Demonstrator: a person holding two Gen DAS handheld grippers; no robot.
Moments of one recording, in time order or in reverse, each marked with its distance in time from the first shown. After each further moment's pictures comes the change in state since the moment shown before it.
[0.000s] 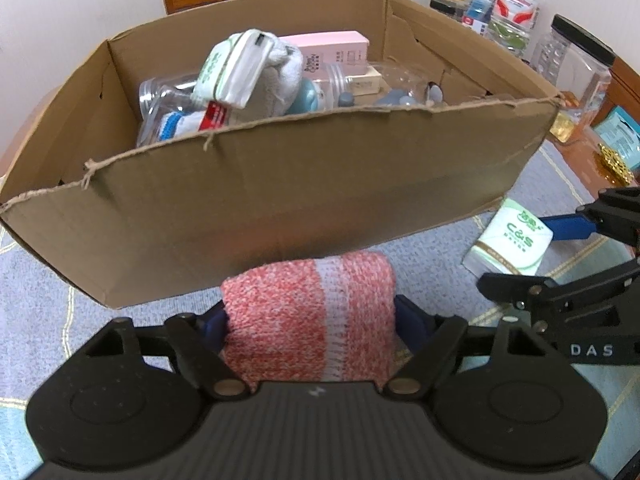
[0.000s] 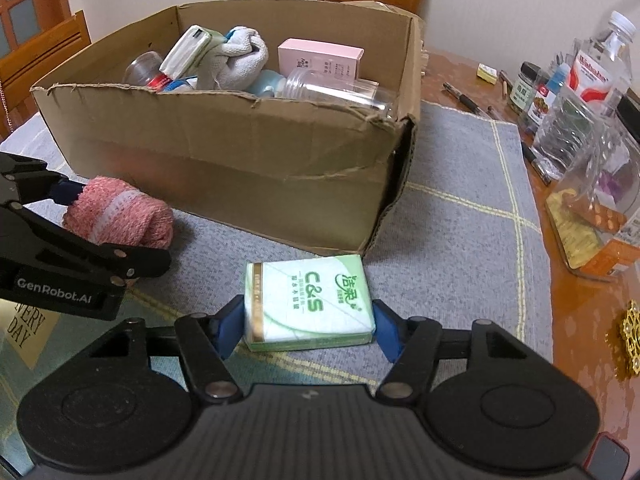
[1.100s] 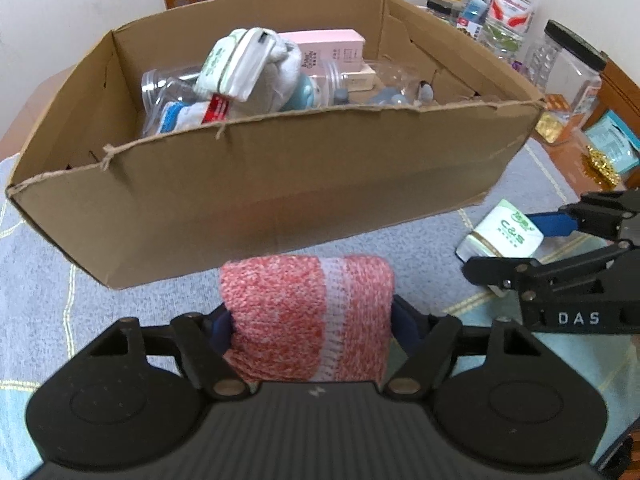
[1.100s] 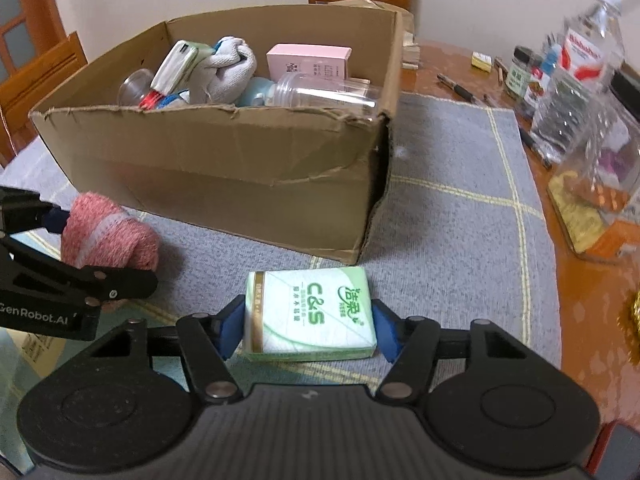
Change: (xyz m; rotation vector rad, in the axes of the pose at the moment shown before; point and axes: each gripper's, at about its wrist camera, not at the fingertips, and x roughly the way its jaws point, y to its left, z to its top) left arm -0.013 0.003 -0.003 -0.033 0.030 -0.039; right arm -0.001 -0.014 0.001 0.086 0.001 0.062
